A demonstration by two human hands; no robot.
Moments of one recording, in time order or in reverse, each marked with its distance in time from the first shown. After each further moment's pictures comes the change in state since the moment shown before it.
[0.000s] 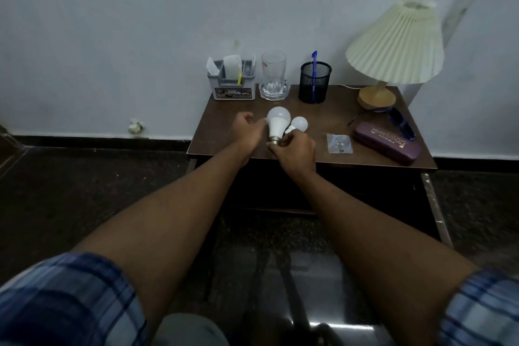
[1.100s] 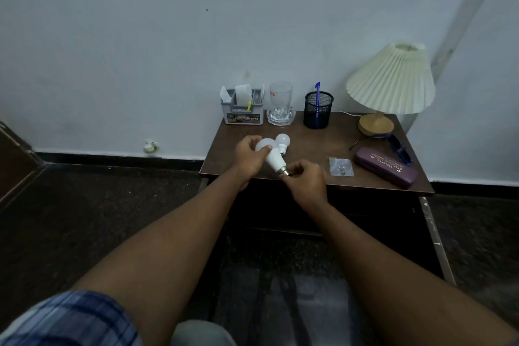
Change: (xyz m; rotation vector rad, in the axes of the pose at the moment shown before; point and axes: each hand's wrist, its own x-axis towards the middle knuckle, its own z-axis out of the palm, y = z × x) left_hand -0.026 0.005 -0.029 -0.068 -0.077 0.097; right_hand -0.027 0.006 -0.020 0.097 -0.048 -0.037
